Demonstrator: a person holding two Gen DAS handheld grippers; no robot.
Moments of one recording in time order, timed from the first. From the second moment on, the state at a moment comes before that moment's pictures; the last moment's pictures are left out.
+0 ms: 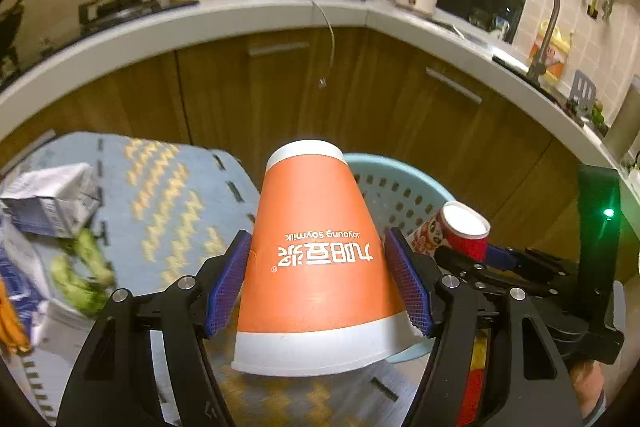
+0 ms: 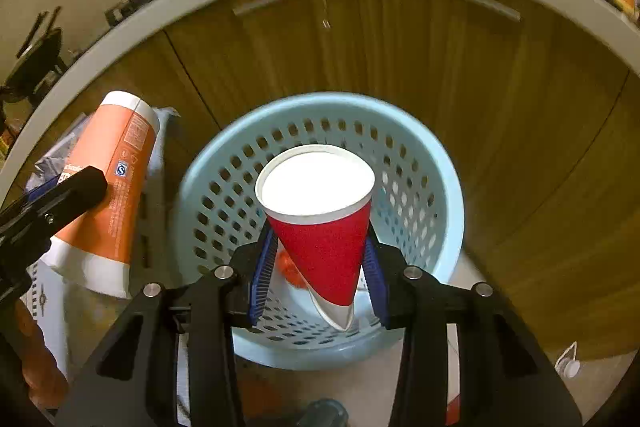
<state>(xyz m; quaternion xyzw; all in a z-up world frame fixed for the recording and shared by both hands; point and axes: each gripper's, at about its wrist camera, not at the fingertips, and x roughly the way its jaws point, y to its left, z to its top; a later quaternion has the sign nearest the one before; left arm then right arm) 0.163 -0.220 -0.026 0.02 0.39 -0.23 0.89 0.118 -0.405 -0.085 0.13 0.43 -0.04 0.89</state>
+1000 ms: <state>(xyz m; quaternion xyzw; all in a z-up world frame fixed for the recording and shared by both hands) 0.117 -0.158 0.013 0.00 0.33 -0.20 0.92 0.100 -0.353 -0.021 0.10 0.38 0.01 0.92</state>
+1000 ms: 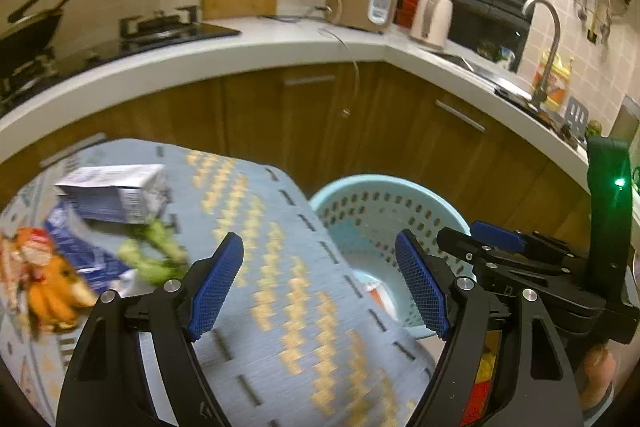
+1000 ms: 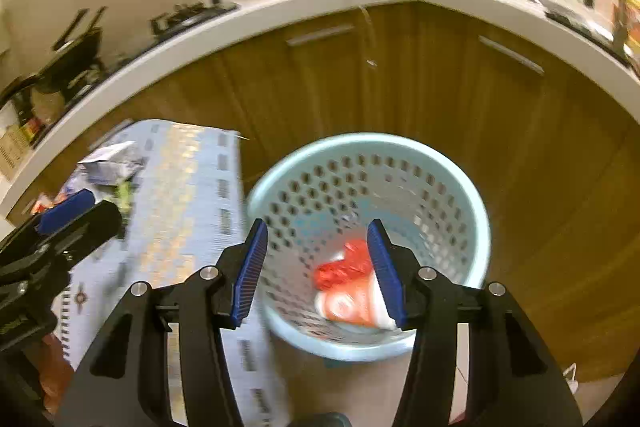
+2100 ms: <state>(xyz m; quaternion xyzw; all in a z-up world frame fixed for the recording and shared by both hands) 0.136 0.093 -0.028 -0.09 0.38 0.03 0.92 0.096 -0.110 -0.036 0.01 0.37 0.19 0.91</state>
